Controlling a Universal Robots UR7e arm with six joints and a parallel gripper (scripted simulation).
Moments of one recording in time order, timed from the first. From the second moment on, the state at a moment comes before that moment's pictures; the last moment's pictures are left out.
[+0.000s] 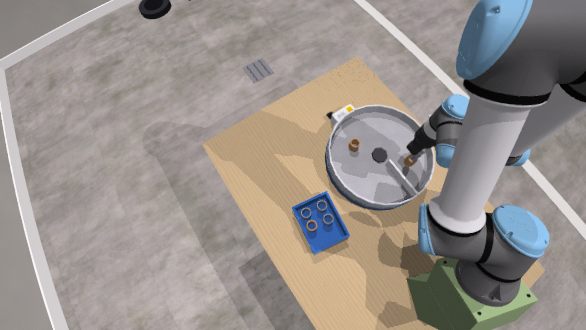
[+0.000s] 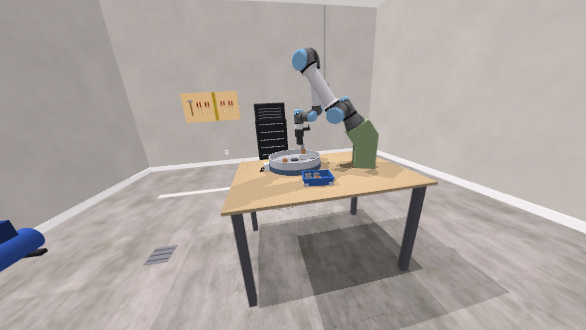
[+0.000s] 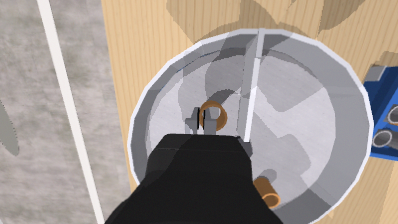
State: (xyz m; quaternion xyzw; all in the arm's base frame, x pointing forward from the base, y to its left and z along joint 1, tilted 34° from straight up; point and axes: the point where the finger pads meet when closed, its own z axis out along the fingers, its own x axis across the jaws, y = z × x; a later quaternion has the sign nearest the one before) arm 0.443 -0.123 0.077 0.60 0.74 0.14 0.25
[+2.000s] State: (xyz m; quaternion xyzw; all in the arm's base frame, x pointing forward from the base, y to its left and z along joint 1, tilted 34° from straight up) arm 0.458 -0.126 0.055 0.60 0.74 0.14 0.26
